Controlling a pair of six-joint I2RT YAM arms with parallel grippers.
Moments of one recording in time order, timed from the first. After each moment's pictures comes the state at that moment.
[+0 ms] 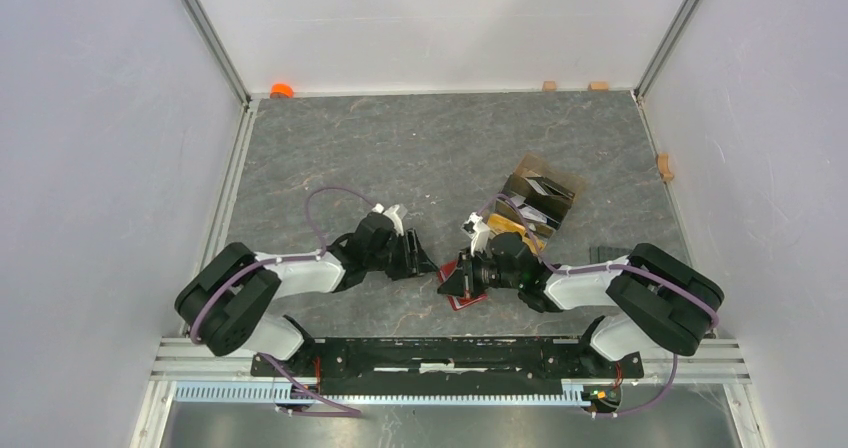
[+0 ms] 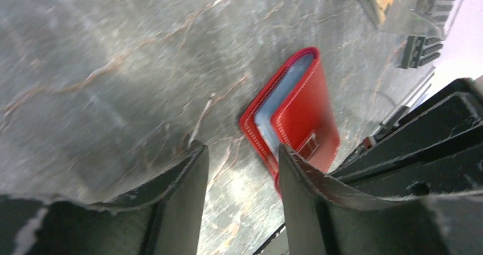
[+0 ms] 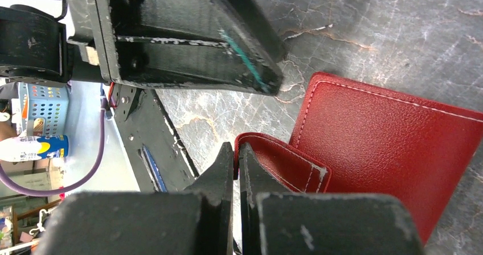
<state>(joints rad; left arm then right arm) -0.71 1.42 0.44 0.24 0.27 -0.85 0.86 1.46 0.33 0.62 -0.39 0.69</state>
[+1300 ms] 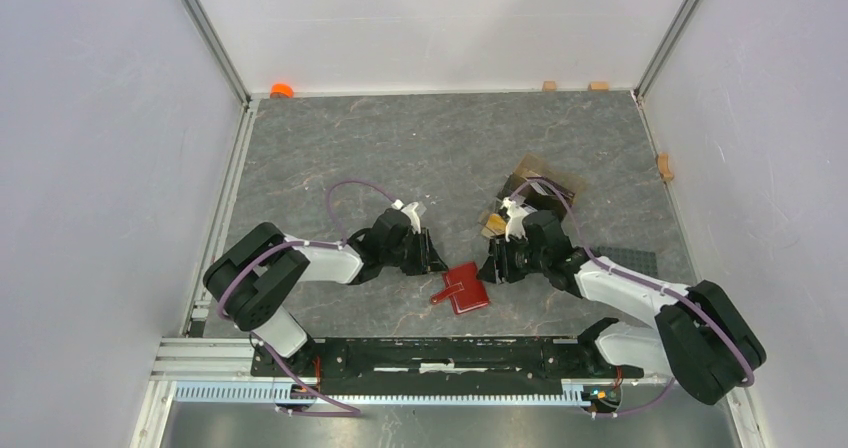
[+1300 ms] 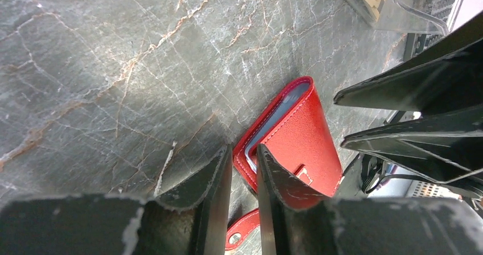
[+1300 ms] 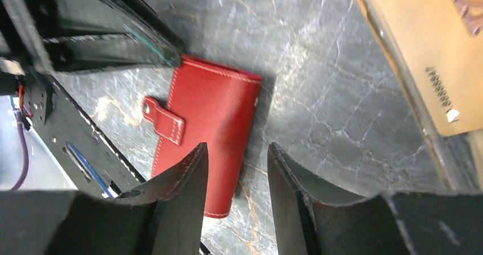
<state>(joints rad) -0.76 1.61 0.55 0.35 0.30 -0.81 0.56 1.18 0.40 0.01 -0.39 0.41</state>
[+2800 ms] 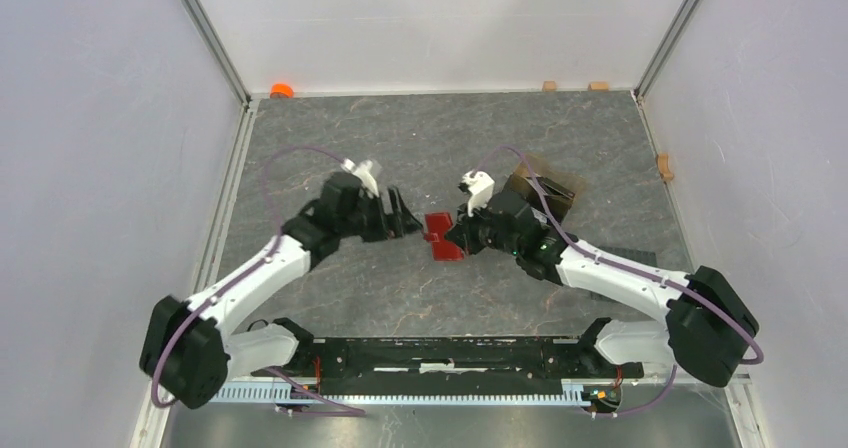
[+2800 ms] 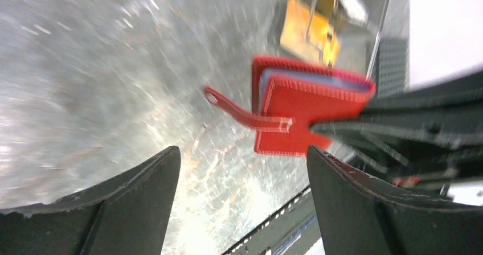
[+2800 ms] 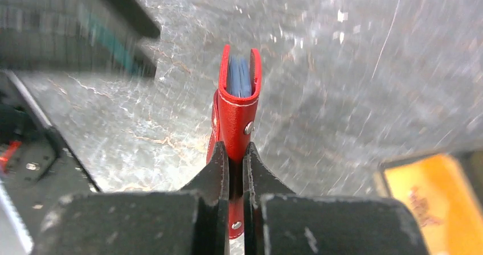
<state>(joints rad) -0.59 1.18 0.69 -0.18 0.27 -0.68 0.77 1.26 0.62 0.13 -0.15 0.36</state>
